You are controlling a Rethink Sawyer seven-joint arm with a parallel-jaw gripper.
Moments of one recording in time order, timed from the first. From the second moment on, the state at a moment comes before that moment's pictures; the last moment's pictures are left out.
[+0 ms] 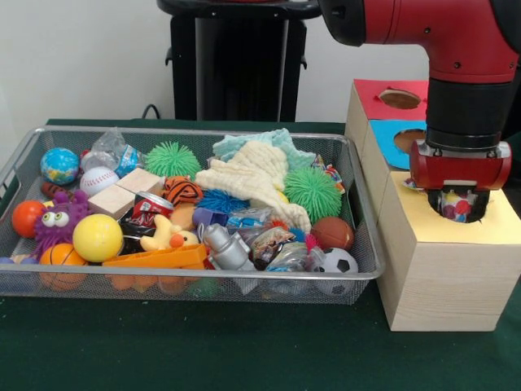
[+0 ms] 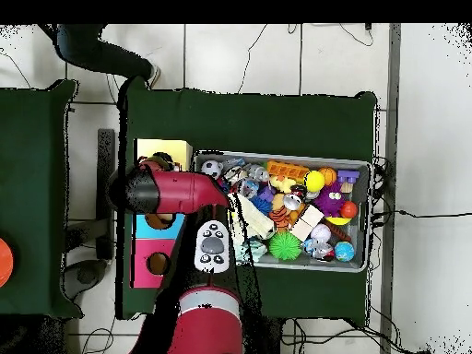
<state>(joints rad) 0.09 -0.45 -0.05 1.47 0.17 0.29 1.83</state>
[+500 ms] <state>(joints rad) 0.10 -0.45 -0.05 1.46 0.17 0.29 1.83</state>
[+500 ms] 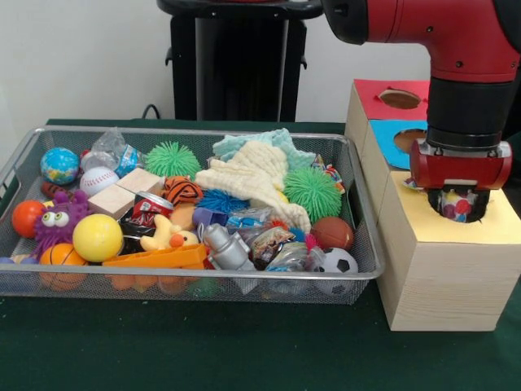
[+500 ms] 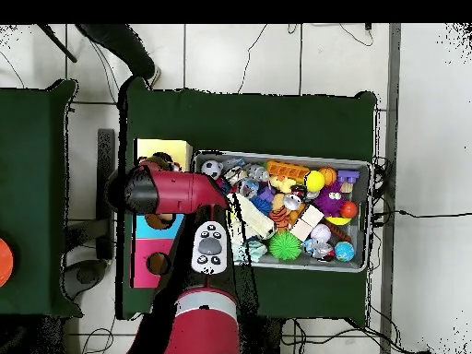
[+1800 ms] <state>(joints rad) 0.10 -0.48 -0.06 1.47 0.17 0.33 1.83</state>
